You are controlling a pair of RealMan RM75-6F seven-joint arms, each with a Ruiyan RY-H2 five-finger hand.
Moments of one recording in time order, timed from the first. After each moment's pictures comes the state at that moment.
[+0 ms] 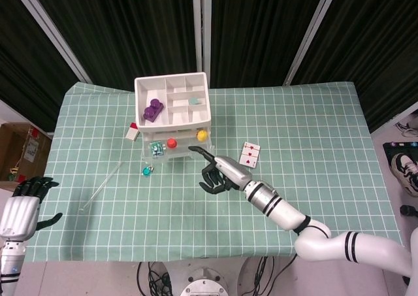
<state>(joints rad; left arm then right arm) -0.10 -1.23 -0.03 -1.44 1.53 1.51 0.02 0.83 -1.44 0.33 -1.67 -1.27 0.70 0.49</state>
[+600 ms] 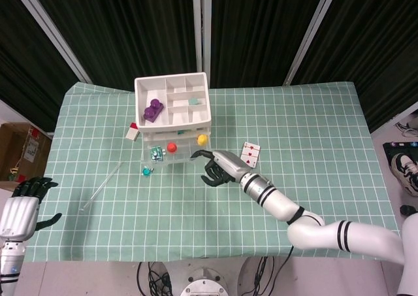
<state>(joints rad) -0.10 -1.24 -0.04 -1.43 1.52 1.51 0.02 0.94 -1.42 0.32 -1.66 -0.99 0.63 0.28</state>
